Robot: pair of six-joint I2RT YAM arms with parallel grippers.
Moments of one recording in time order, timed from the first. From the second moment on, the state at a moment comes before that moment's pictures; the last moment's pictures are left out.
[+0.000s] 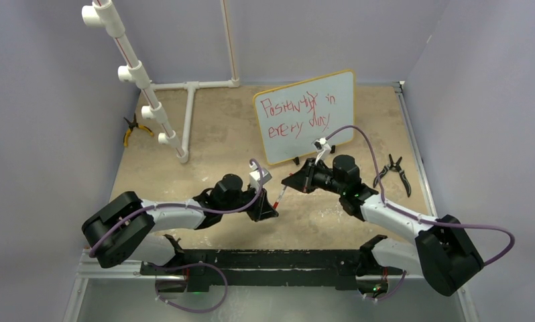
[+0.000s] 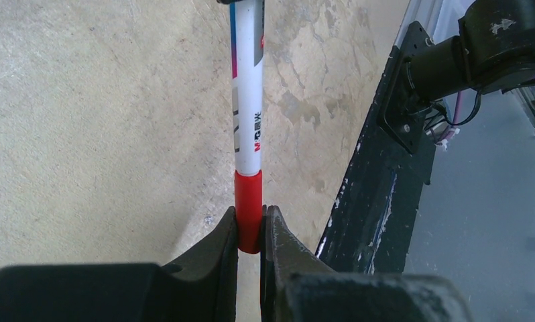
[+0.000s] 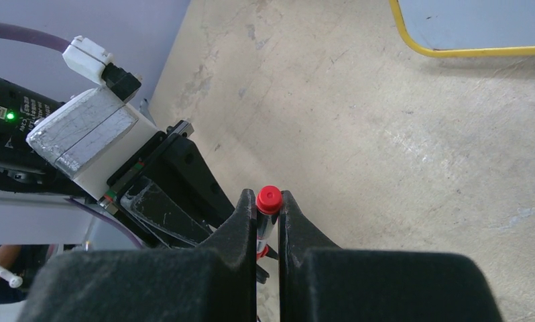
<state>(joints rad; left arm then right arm) -0.87 1.36 0.41 0.53 0.41 -0.46 0.55 1.15 0.42 0.40 -0.50 0.69</state>
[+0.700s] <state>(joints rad) -0.78 1.36 0.40 0.50 0.52 -0.46 0.61 1.21 0.46 0.42 -0.46 0.68</state>
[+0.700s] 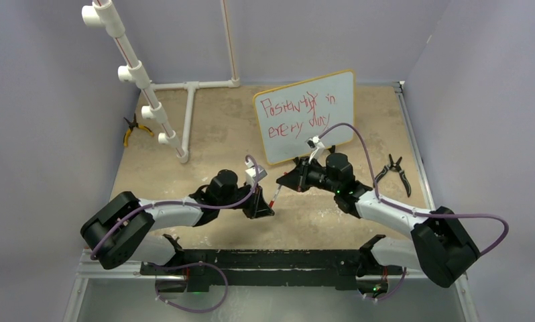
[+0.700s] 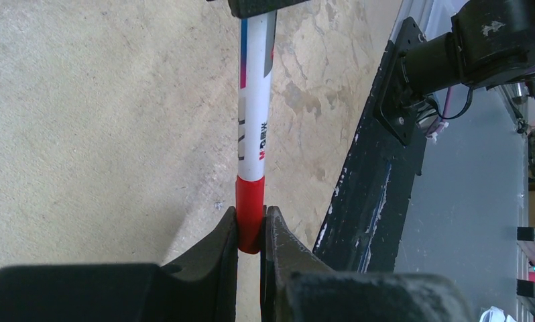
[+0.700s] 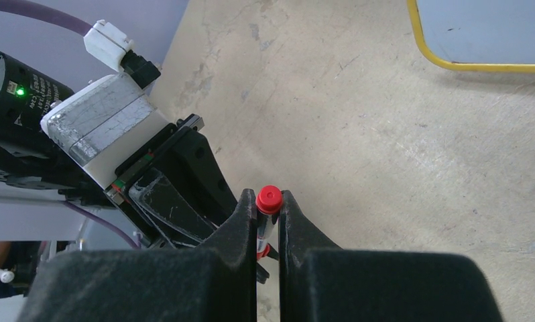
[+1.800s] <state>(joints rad) -0.64 1.10 0.52 0.13 0.14 -0.48 0.68 1.23 0.51 0.11 -0.02 0.79</state>
